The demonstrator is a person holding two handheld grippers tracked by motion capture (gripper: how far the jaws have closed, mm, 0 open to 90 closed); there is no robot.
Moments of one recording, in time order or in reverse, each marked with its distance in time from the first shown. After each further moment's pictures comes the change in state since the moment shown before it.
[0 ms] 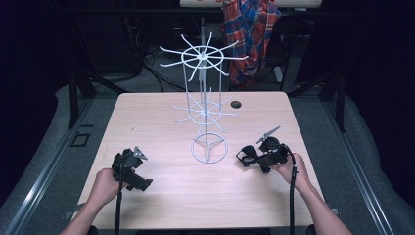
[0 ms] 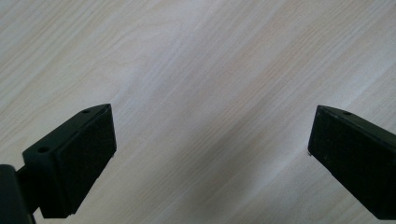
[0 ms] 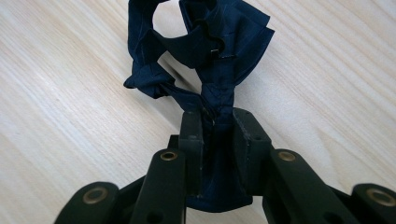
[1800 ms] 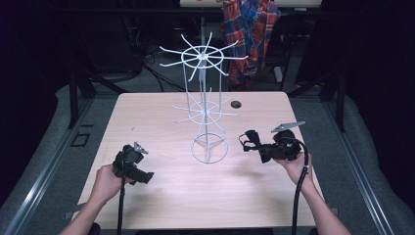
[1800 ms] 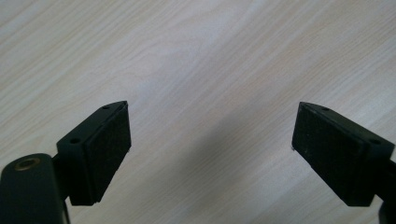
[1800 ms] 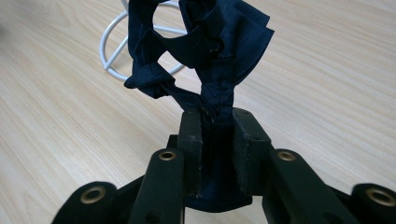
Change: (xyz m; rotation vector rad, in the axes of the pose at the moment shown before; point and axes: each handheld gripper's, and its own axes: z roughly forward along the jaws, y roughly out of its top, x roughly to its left) left arm 0.004 0.010 -0.002 -0.024 0.037 -0.086; right arm -0.005 -0.007 -0.049 -0.314 0.062 0.151
